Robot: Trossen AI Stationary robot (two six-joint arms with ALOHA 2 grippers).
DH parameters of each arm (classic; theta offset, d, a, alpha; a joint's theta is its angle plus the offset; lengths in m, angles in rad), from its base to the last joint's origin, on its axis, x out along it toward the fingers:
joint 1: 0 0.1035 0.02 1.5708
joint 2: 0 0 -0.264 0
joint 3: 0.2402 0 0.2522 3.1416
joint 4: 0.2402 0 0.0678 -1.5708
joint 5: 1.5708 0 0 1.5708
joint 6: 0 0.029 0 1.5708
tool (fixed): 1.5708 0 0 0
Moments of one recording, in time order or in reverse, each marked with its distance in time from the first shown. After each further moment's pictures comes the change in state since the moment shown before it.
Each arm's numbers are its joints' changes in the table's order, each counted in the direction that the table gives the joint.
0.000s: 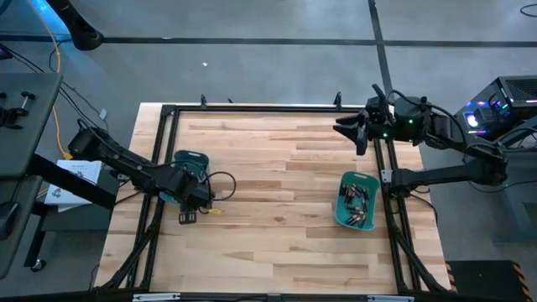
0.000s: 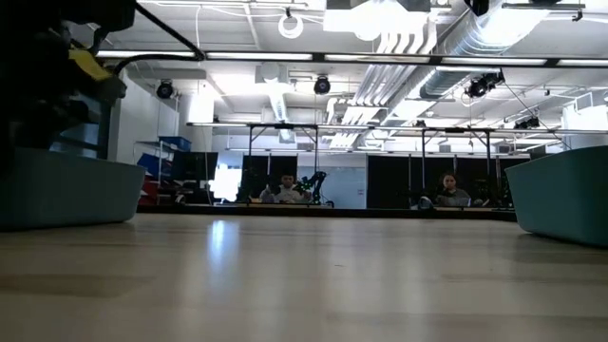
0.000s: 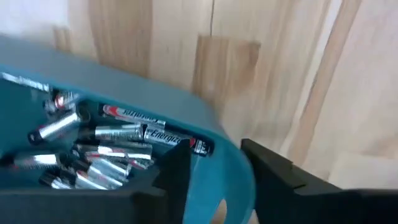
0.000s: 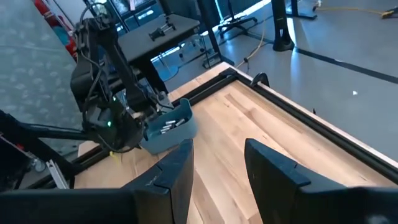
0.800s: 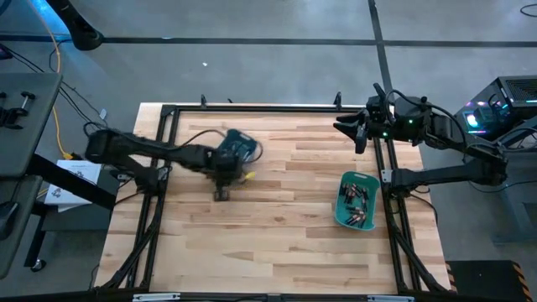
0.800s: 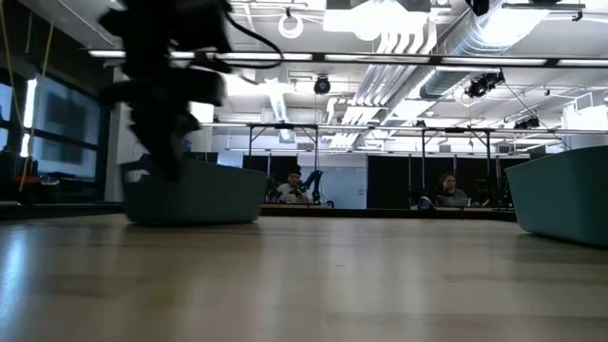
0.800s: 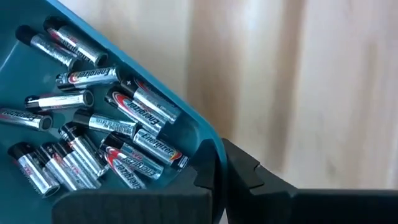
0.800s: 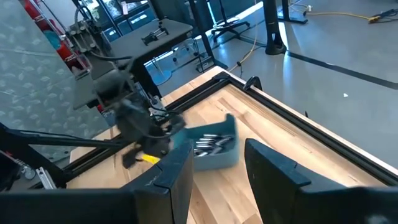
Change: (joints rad) left arm 0.362 -0.173 0.122 -0.361 -0.067 0.443; right arm 0.000 -0.001 0.000 -0.009 0.038 0.000
